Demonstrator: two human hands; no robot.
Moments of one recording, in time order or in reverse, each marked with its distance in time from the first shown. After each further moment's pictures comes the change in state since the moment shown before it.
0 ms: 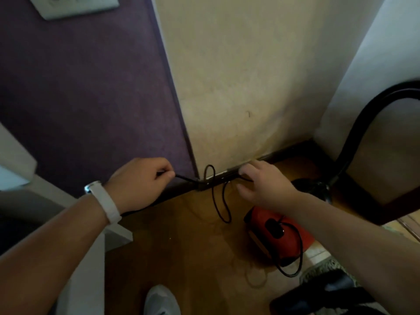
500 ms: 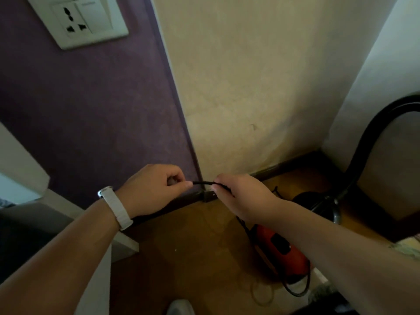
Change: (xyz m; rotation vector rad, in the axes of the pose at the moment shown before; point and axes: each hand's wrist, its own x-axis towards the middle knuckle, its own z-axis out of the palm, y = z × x) left_hand 0.014 0.020 -0.010 -0.169 -0.037 0.018; right_hand 0.020 -0.056 -0.032 0.328 -0.089 -0.138
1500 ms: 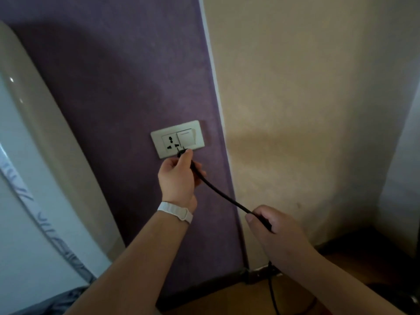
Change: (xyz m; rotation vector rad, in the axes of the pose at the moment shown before) left_hand 0.057 0.039 -0.146 -1.290 0.942 -0.149; right_hand 0.043 -0.108 -0.059 0.422 0.361 0.133
